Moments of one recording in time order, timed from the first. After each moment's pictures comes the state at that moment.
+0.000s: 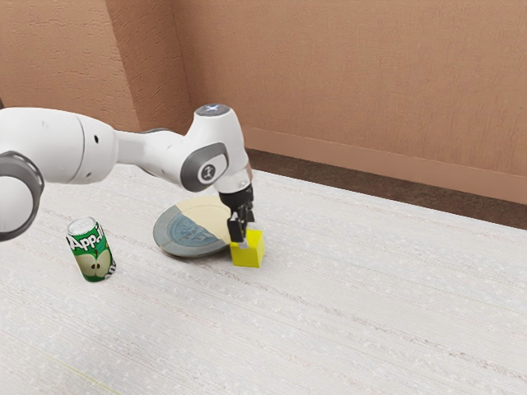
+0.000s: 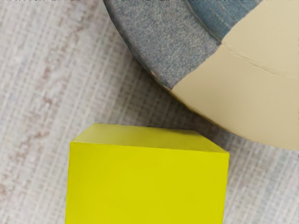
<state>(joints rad) 0.25 0.62 -0.40 -1.60 0.23 2.25 -2.16</state>
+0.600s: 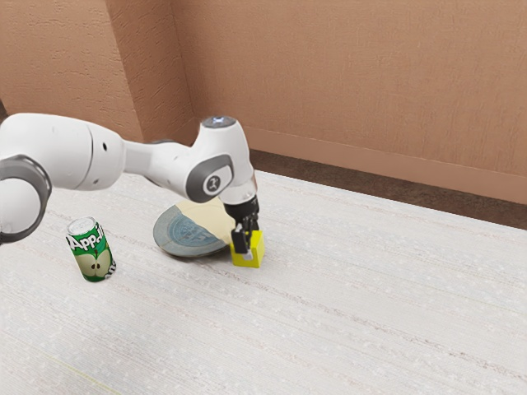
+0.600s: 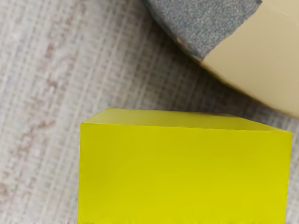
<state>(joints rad) 0.24 0.65 -0.40 -1.62 0.24 2.27 -2.14</state>
